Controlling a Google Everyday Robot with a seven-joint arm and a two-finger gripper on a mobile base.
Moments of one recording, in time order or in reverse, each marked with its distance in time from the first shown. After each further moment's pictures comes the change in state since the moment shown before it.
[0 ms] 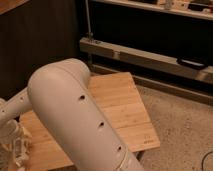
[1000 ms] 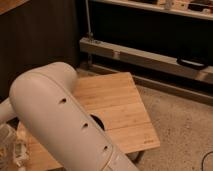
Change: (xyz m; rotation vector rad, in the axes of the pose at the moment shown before) arm -0.001 0.031 0.021 0.019 0.038 -0.017
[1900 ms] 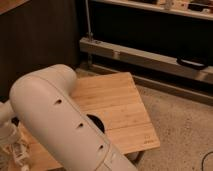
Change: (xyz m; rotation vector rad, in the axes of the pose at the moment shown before) arm -0.003 -0.015 0.017 -0.026 0.067 0.016
